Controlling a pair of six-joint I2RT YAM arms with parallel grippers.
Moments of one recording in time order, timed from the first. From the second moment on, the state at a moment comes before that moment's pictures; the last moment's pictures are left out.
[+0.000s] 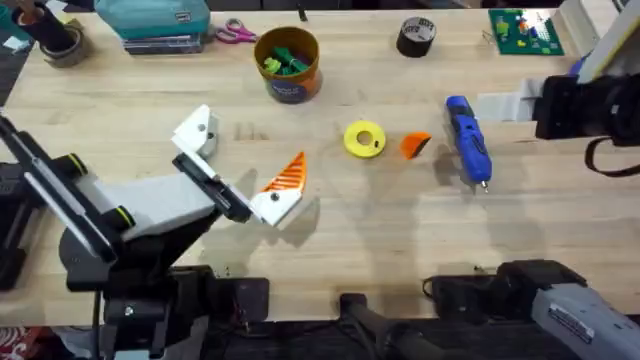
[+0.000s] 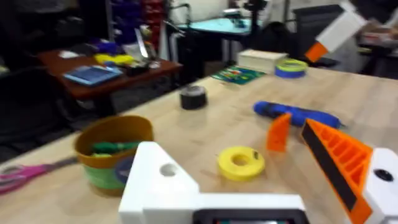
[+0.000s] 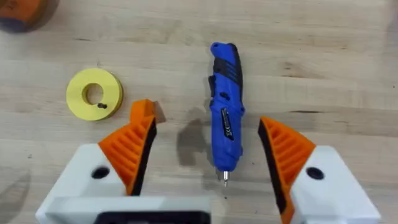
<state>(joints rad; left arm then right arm) 0.04 0.01 0.01 0.15 0.80 -0.03 0.01 0.92 0.99 -0.96 -0.02 0.01</state>
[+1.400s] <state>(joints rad) 0.04 0.01 0.01 -0.15 1.27 0.05 0.01 0.92 0.99 -0.96 -0.02 0.01</state>
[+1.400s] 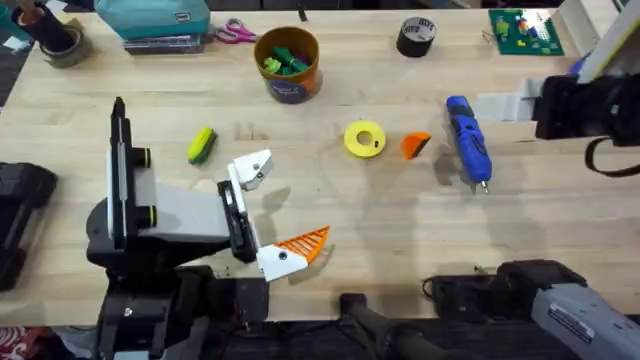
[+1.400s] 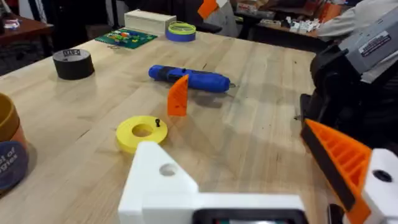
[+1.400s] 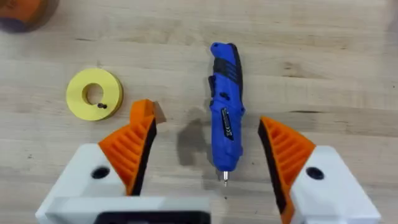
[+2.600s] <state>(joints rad) 0.04 0.01 0.01 -0.15 1.27 0.05 0.04 0.93 1.05 -1.03 -0.03 0.01</state>
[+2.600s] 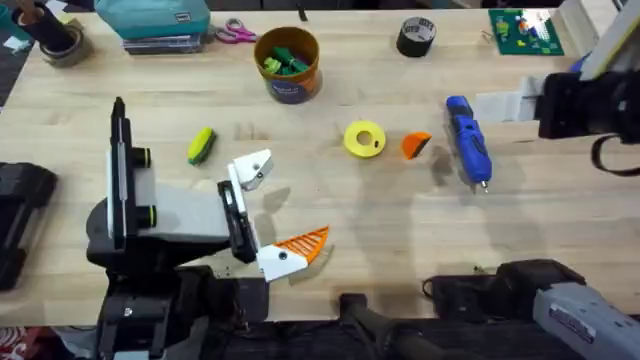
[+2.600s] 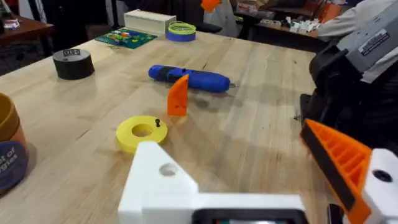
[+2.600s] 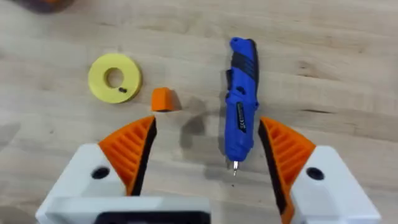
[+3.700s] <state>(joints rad) 0.04 0.01 0.01 -0.15 1.27 0.05 0.32 1.35 1.22 -1.20 0.06 0.05</state>
